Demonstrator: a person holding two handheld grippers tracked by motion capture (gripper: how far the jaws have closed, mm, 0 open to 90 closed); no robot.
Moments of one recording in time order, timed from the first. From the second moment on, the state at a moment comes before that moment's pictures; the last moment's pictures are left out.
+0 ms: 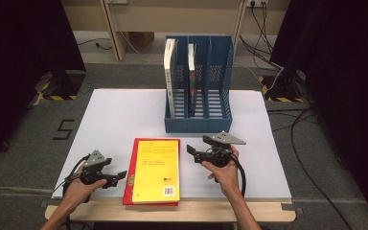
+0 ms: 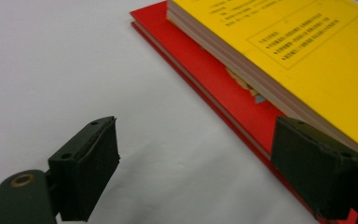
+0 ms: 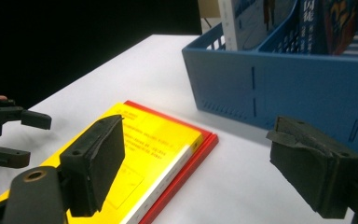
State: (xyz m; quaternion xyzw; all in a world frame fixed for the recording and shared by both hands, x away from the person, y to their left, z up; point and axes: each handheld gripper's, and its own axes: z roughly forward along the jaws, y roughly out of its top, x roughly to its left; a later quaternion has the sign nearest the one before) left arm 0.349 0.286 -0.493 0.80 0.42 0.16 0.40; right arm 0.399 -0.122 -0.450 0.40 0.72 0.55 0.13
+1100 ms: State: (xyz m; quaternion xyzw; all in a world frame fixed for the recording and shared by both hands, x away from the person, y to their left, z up) left arm 0.344 0.263 -0.495 0.83 0.39 0.15 0.38; right arm 0.386 -0.095 -0.480 0.40 0.76 0.51 0.08
